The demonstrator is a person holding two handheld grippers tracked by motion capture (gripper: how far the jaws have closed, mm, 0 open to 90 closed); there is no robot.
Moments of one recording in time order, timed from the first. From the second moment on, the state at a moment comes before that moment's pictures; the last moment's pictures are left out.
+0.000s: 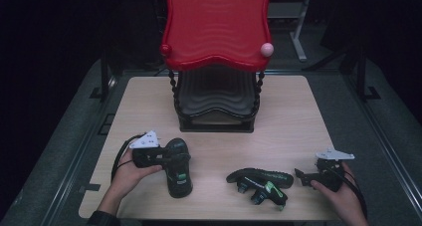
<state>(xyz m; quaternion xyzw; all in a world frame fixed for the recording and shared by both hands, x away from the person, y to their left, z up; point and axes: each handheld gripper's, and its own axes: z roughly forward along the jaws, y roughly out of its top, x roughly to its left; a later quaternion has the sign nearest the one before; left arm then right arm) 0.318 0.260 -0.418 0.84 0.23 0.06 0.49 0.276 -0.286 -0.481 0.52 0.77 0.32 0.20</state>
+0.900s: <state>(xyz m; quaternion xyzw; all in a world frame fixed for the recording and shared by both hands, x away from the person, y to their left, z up) 0.261 0.260 -0.405 0.85 0.18 0.00 0.50 0.275 -0.286 -0.481 0.52 0.77 0.32 0.20</state>
